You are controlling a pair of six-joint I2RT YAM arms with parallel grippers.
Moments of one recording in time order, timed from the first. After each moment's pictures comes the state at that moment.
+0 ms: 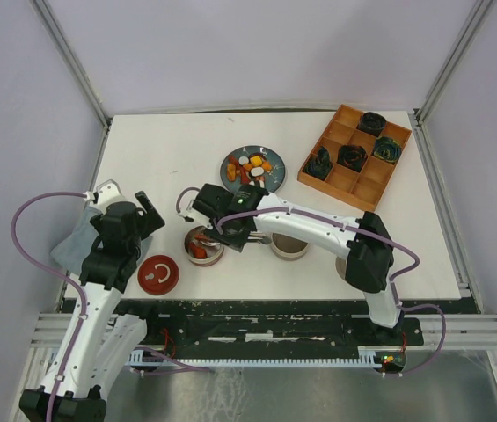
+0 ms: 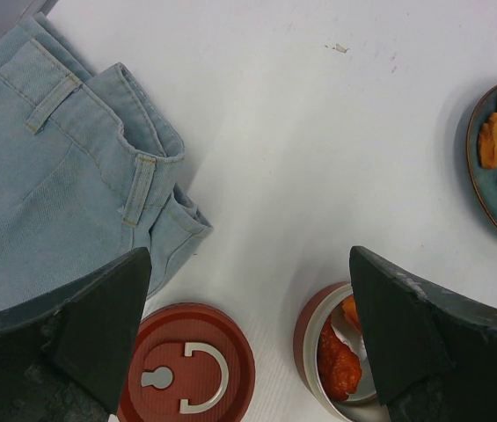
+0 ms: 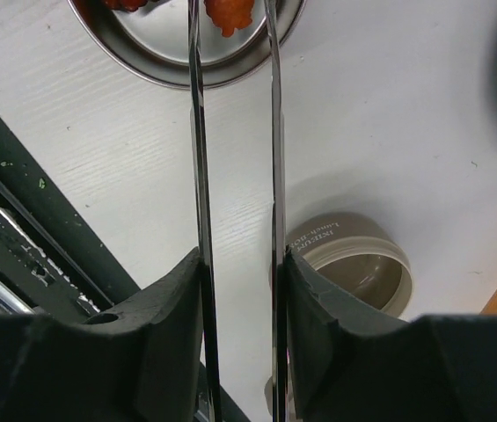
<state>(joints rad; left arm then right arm) -0.16 0.64 0.68 -0.58 -0.44 -0.48 1.11 1.99 1.85 -1.07 0.12 -0.11</state>
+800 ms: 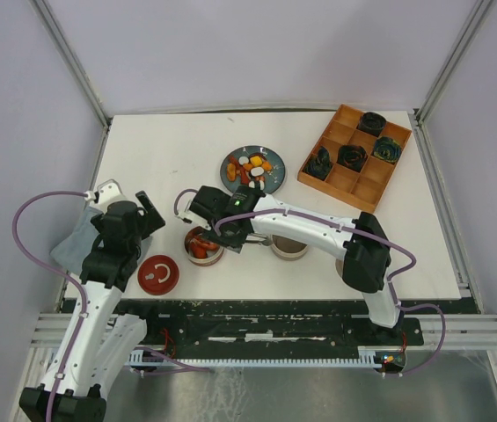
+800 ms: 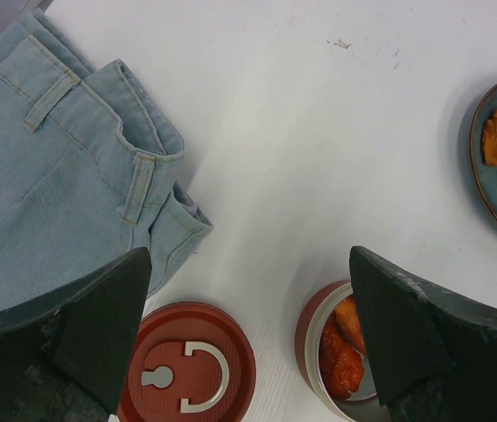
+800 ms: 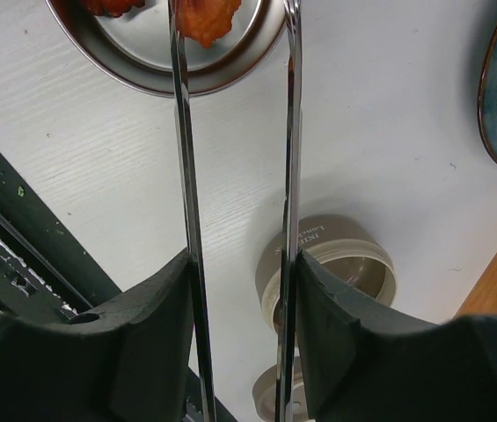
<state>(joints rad) -0.16 0.65 0.68 -0.58 -0.43 -0.48 1.13 2.01 1.87 -1.06 0.18 -0.13</state>
